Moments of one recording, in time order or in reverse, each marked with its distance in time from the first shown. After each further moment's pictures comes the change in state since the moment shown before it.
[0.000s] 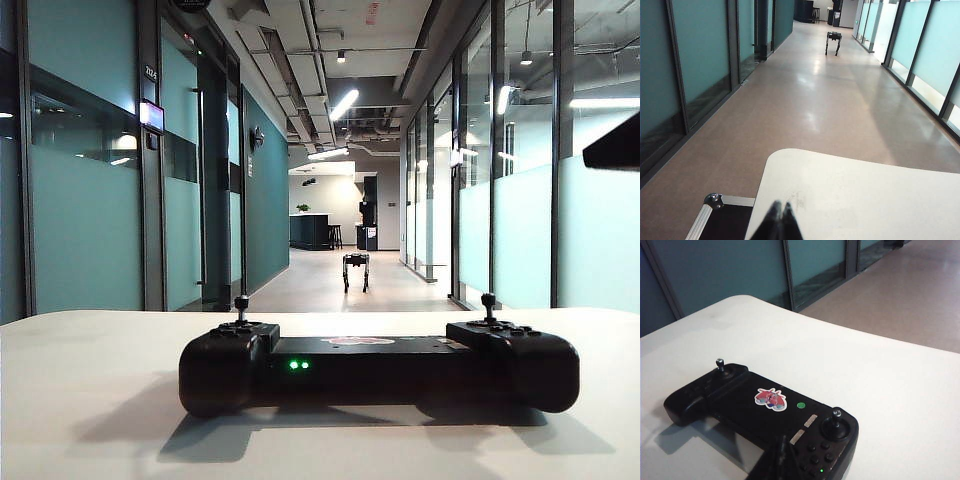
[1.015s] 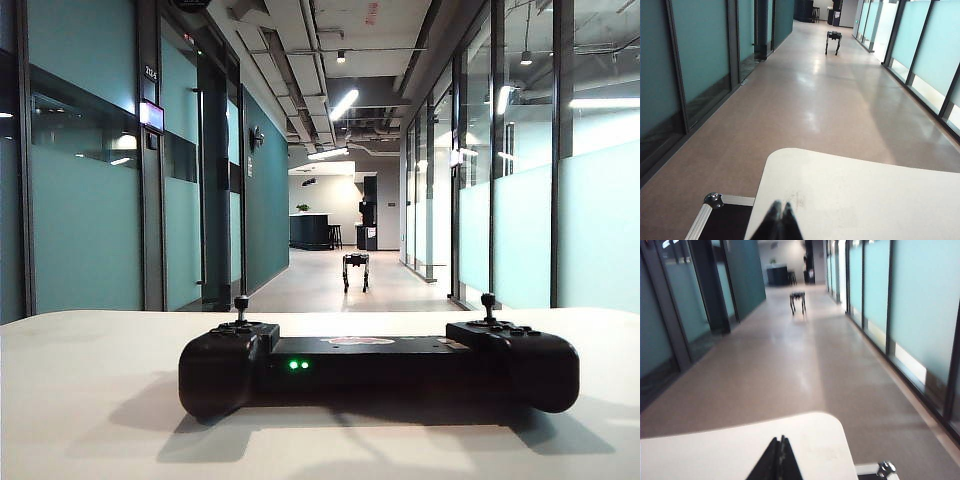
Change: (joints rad) left arm 0.000 0.000 0.000 -0.002 0.000 0.000; right arm -0.704 -0.108 -0.098 0.287 -0.018 -0.001
